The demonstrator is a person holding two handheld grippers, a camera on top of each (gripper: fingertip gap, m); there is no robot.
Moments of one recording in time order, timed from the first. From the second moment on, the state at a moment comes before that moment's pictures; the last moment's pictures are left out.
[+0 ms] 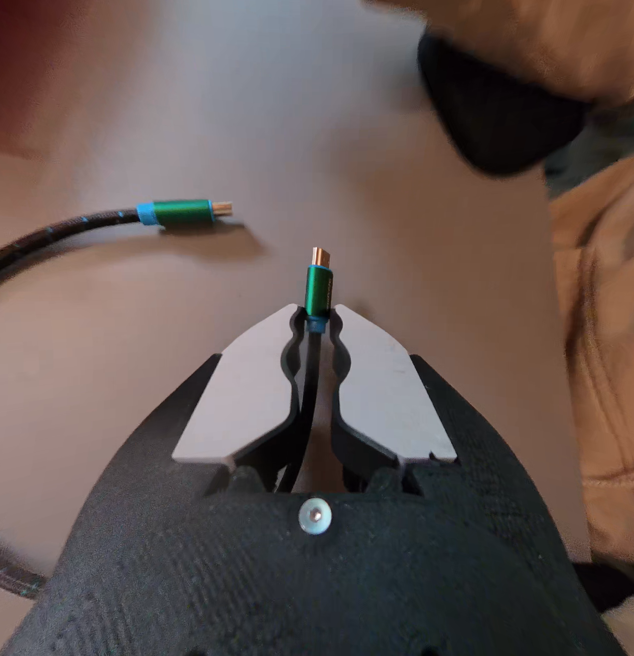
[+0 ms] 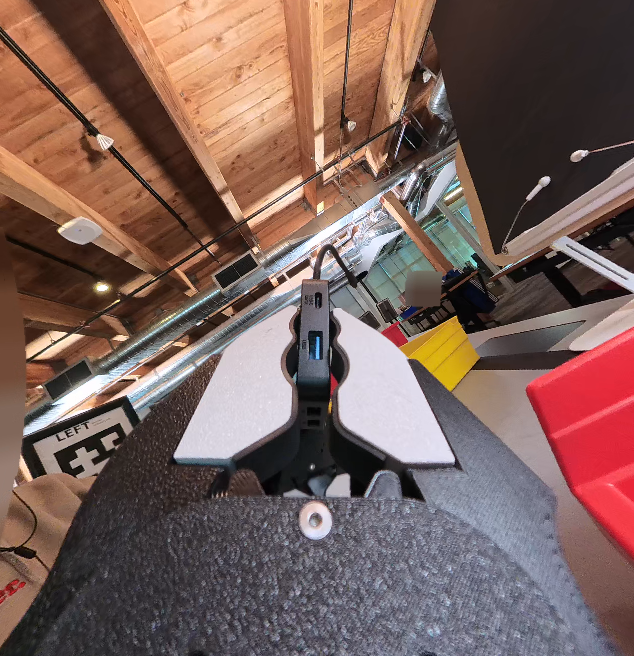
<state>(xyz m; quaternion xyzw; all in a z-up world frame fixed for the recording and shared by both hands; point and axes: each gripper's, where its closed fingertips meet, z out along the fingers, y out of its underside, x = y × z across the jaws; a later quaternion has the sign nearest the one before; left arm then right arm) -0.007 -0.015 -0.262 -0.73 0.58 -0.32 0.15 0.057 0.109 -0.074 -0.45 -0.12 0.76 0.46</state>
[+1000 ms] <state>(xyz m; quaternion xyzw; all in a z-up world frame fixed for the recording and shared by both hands) -0.014 0.041 -0.153 -0.74 0.43 -0.35 0.38 0.009 0.088 -0.093 -0.51 -0.18 0.72 0.43</state>
